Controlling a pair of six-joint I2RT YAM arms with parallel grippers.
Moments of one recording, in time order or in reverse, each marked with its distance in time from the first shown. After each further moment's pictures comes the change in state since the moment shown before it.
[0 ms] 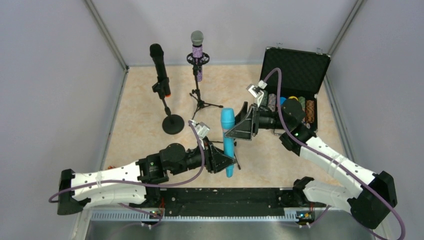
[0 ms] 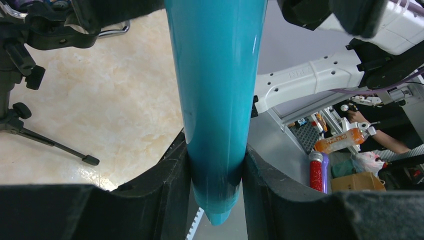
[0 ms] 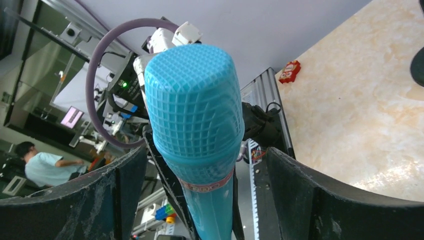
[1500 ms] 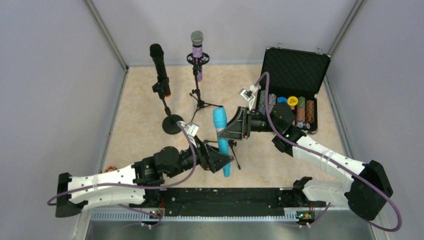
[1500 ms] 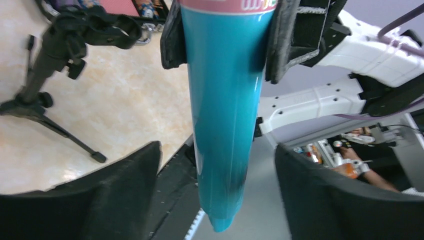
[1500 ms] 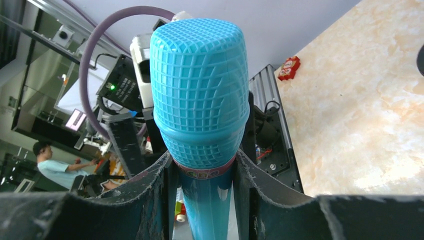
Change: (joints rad) left arm -0.001 -0.084 -0.064 0.005 -0.113 -0.086; right arm 0.067 0.080 -0.045 0.134 0.055 0.033
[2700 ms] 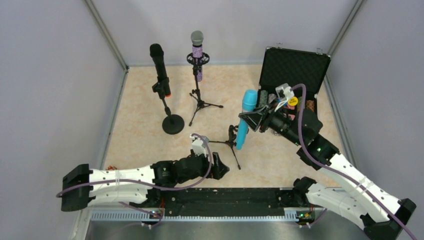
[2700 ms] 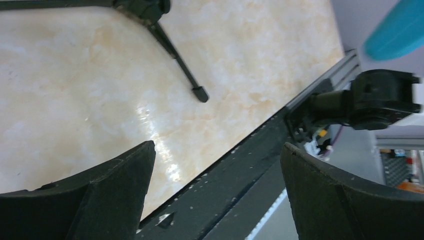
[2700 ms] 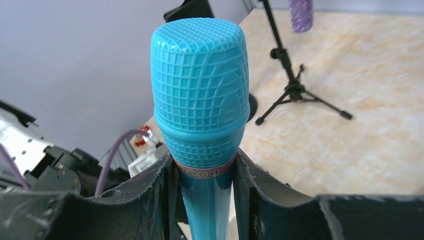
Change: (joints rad) left arm 0.001 0.174 -0.175 -0.085 -0.122 -0.106; right arm -0.002 -0.336 0.066 -0.564 0.669 -0.482
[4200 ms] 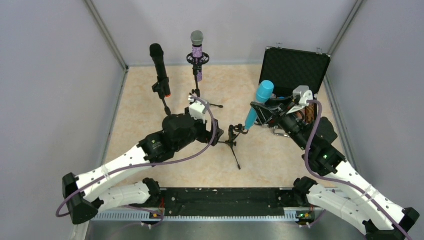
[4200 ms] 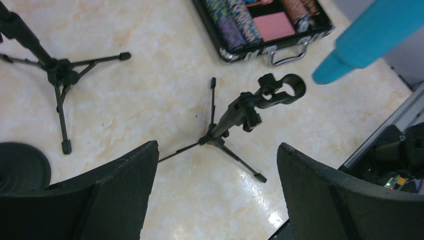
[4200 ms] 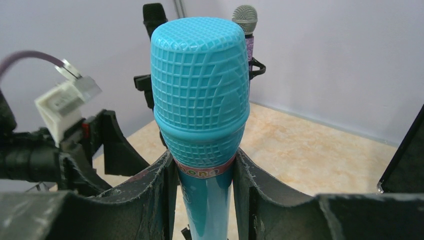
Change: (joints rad) left arm 0.335 0.101 0.505 -0.306 0.098 0.594; right arm 0.000 -0.119 -0.048 0.186 0.179 -0.294
